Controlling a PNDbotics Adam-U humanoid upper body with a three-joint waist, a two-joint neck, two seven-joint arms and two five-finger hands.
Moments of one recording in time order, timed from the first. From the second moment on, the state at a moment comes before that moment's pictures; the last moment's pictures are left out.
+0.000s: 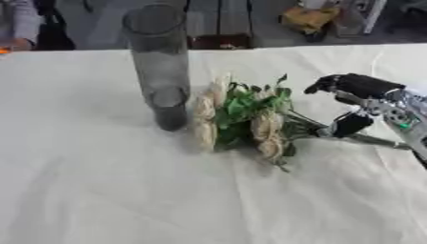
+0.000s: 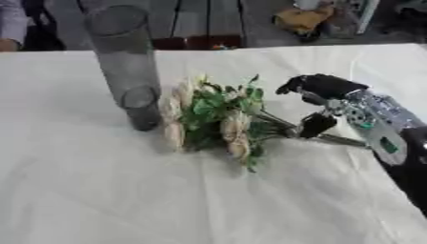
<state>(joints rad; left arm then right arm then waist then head) -0.35 0.17 0.08 -1.99 -0.24 -0.35 0.22 -0.60 -0.79 0.23 -1.40 0.76 -0.13 0.42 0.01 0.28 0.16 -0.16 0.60</state>
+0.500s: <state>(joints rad) -0.35 0.17 0.08 -1.99 -0.24 -0.35 0.22 -0.57 -0.81 0.22 -1.45 0.70 -0.12 0.43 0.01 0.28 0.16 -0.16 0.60</state>
